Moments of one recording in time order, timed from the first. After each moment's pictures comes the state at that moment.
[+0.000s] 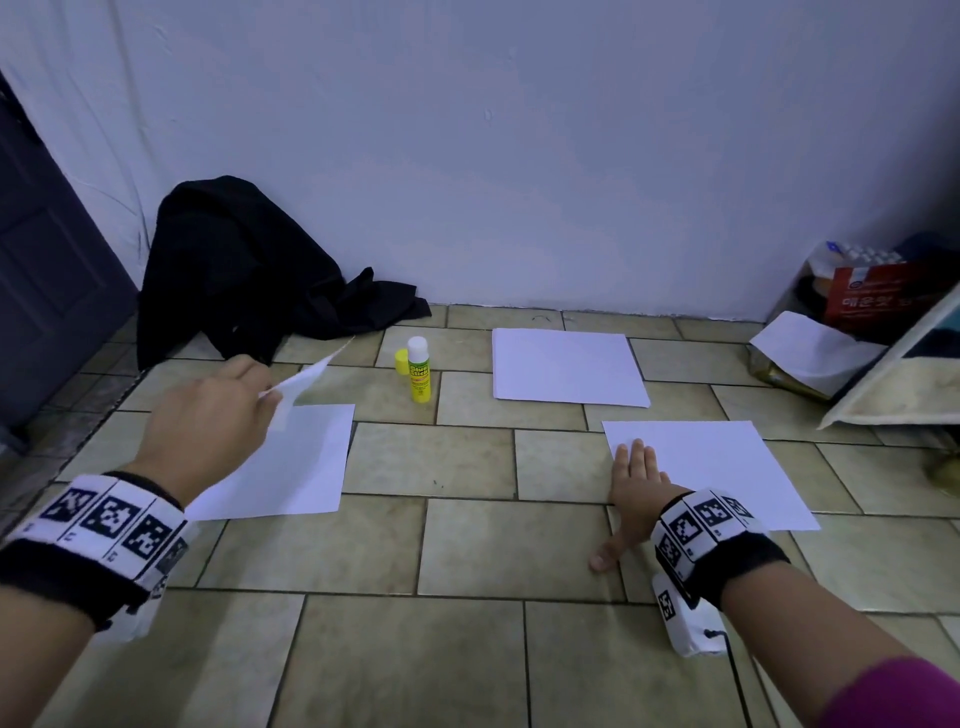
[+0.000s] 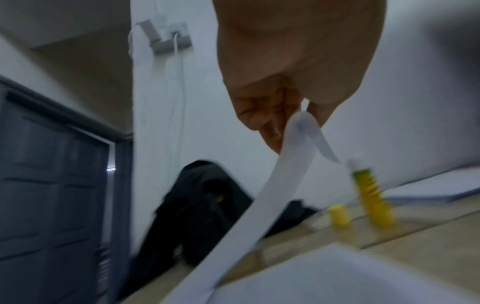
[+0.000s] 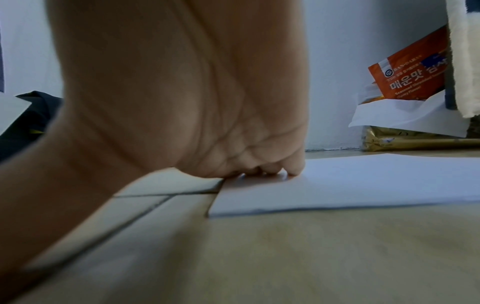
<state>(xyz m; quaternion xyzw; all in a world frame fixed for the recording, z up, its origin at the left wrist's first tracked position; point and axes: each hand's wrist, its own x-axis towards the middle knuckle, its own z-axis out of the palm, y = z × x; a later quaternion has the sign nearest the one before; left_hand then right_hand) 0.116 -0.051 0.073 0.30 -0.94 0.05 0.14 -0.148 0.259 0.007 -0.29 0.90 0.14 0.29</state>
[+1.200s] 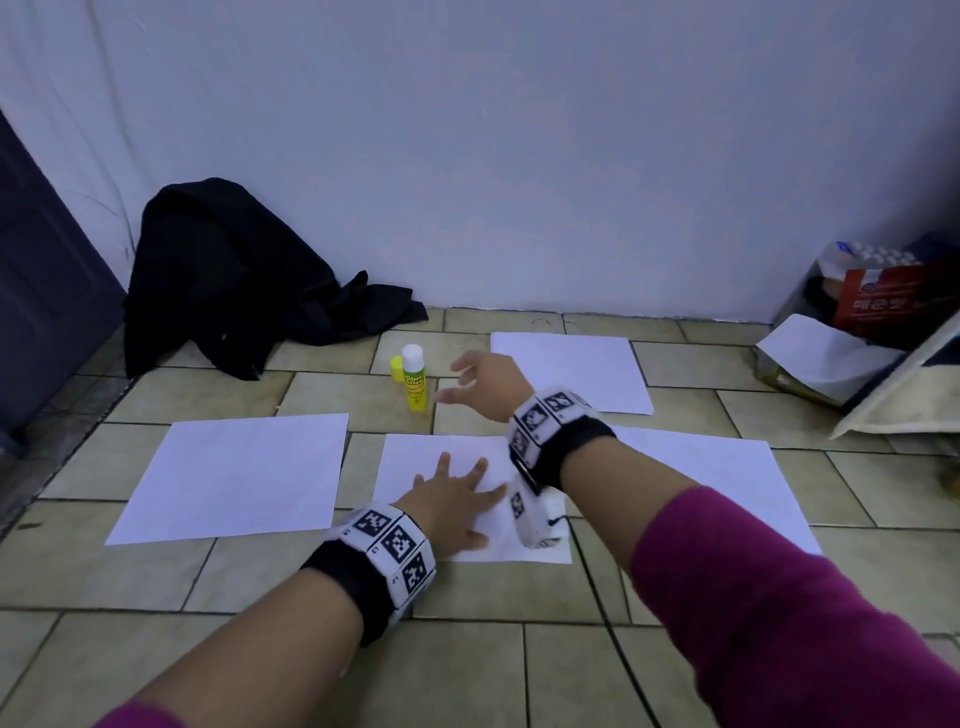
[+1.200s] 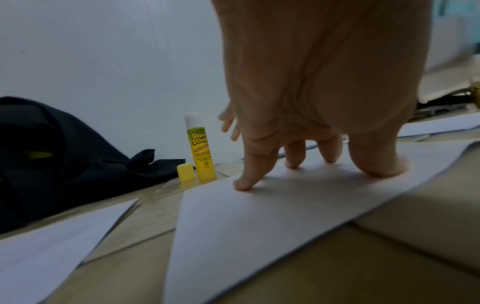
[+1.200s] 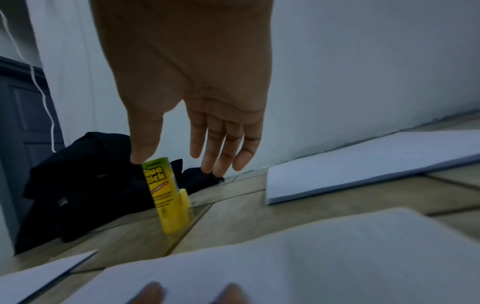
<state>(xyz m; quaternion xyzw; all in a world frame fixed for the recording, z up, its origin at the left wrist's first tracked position) -0.008 0.073 0.008 0.08 -0.94 -0.07 -0.32 -0.146 0.090 0.050 -0.39 0.85 -0.27 0.24</state>
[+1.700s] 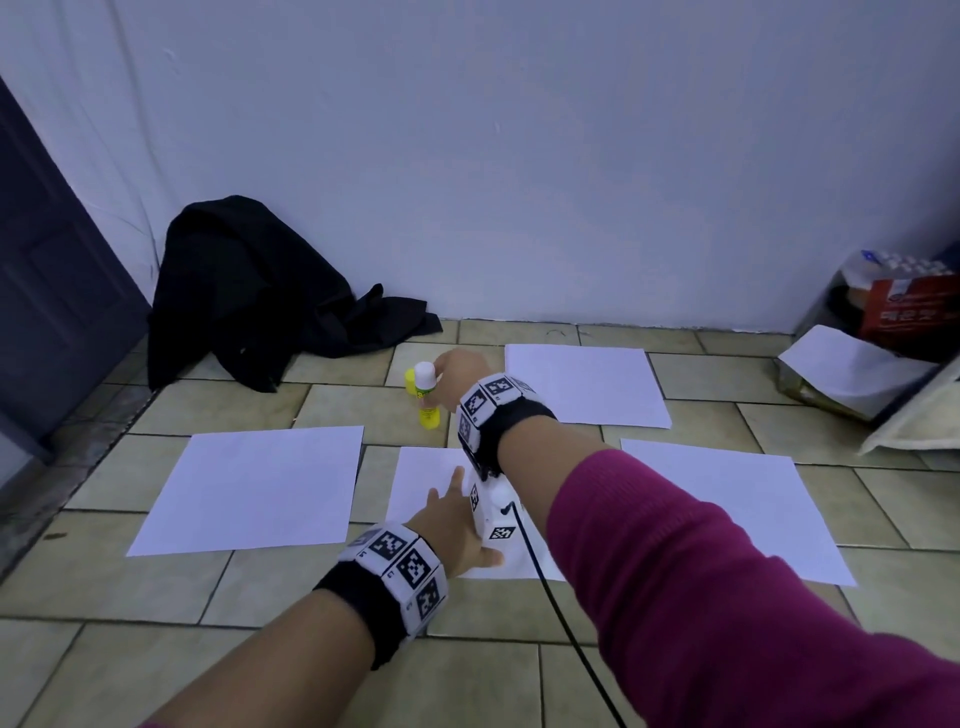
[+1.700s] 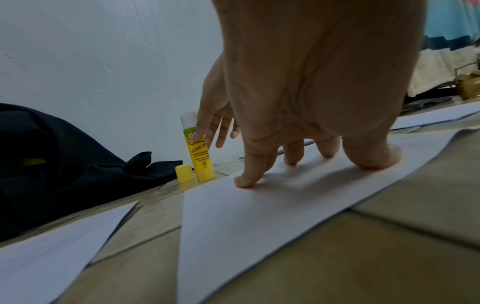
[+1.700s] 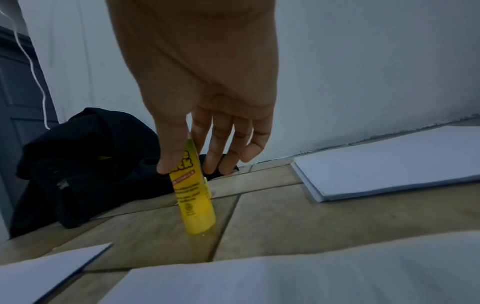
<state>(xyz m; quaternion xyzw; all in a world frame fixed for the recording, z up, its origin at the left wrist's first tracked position) -0.001 0.073 -0.001 0.23 -0.92 -0.22 -0.24 -0.136 0.029 0.054 -0.41 0.87 -0.17 0.21</state>
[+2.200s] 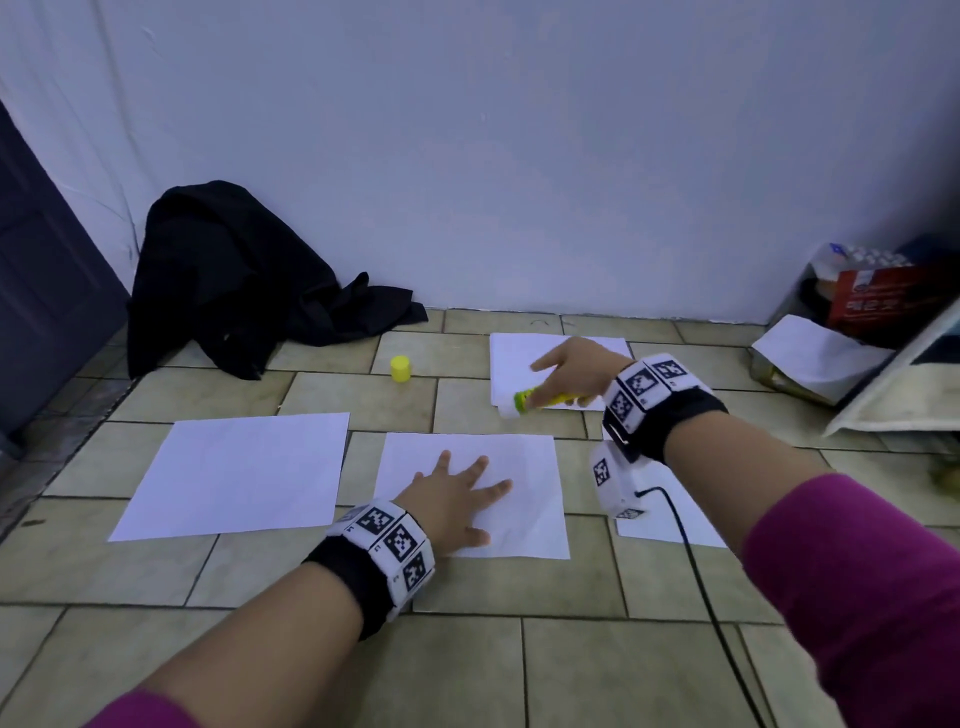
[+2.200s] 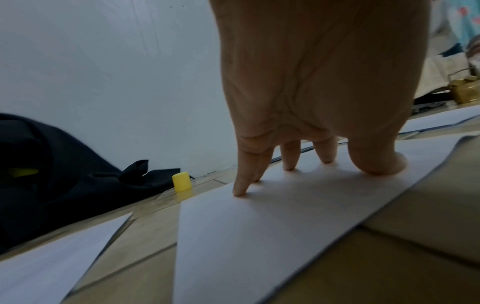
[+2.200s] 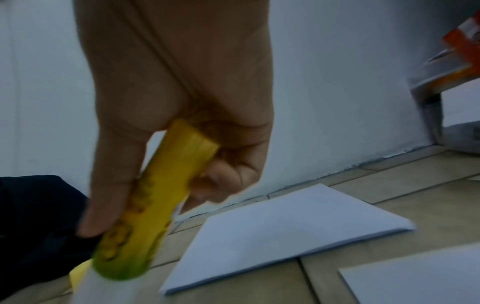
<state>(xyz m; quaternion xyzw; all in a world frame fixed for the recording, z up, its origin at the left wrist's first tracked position) -0.006 0.072 0.000 0.09 -0.95 -0.05 -0.29 -0.196 0.156 0.094 -0.32 0.88 -0.20 0.29</state>
